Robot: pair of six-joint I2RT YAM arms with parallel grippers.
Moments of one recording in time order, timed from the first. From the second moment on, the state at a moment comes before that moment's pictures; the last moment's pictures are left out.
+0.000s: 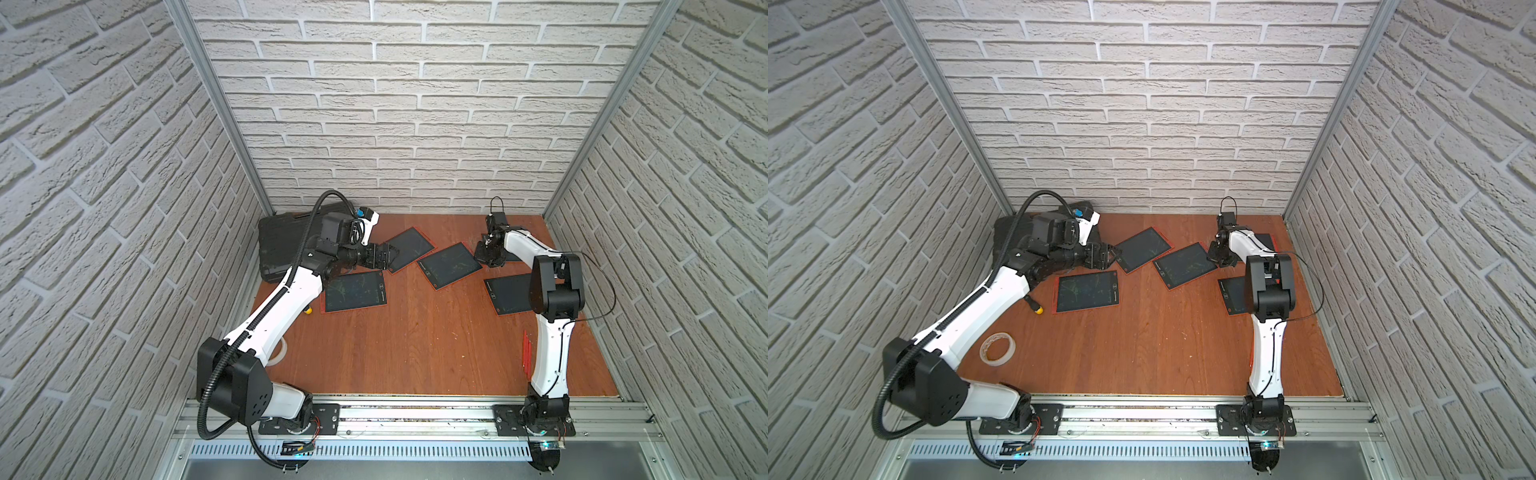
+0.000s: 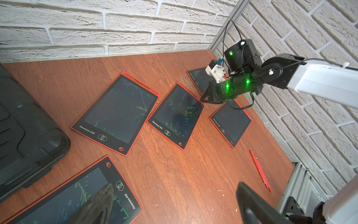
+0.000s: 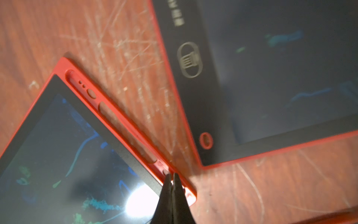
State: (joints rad) left arm -0.40 1.40 1.25 -0.43 0.42 -0.19; right arm 0.02 2.23 1.73 -0.76 0.02 0.38
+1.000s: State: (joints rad) left arm -0.41 1.40 1.25 -0.43 0.40 -0.19; right arm 0.32 1.80 1.10 -0.69 0.07 0.43
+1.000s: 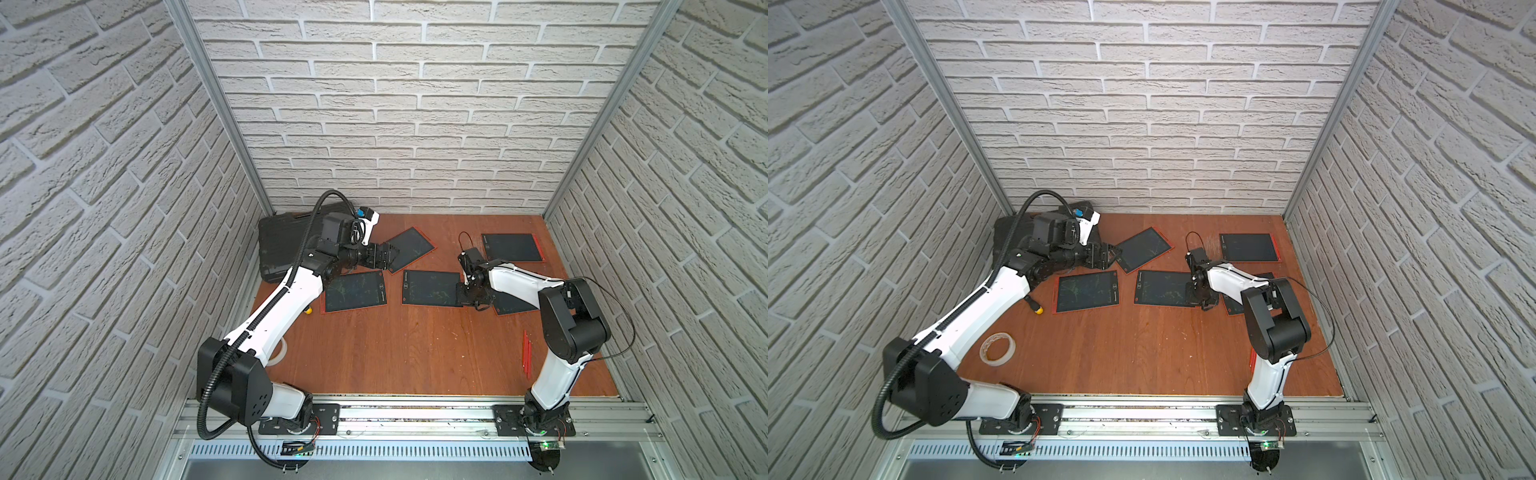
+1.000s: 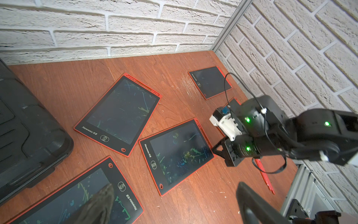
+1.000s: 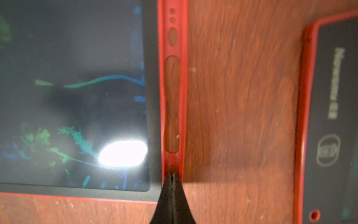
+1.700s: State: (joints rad) left arm -0.42 1.40 1.25 -0.43 0.39 -0.19; right arm 0.57 1.58 0.84 -0.68 0.13 0.48
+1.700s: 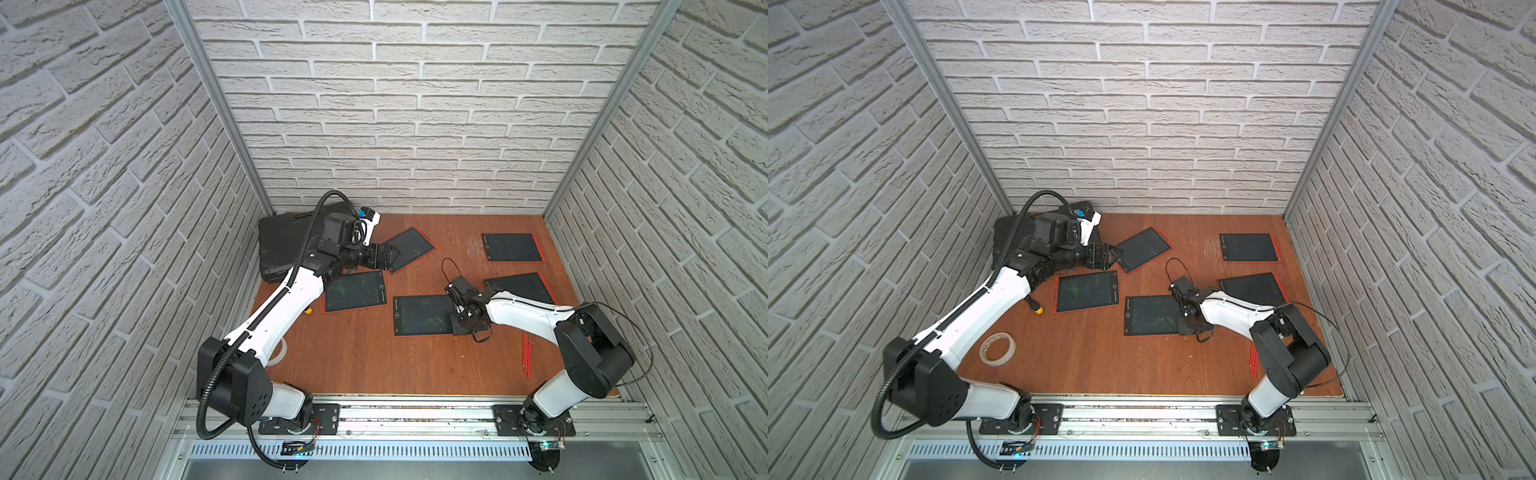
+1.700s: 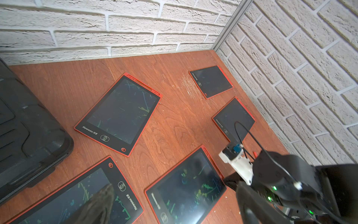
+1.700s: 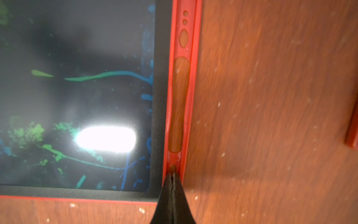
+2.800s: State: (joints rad) left arm -0.61 1.40 1.25 -0.45 0.34 -0.19; right arm 0.53 1.17 0.84 -1.03 0.23 0.65
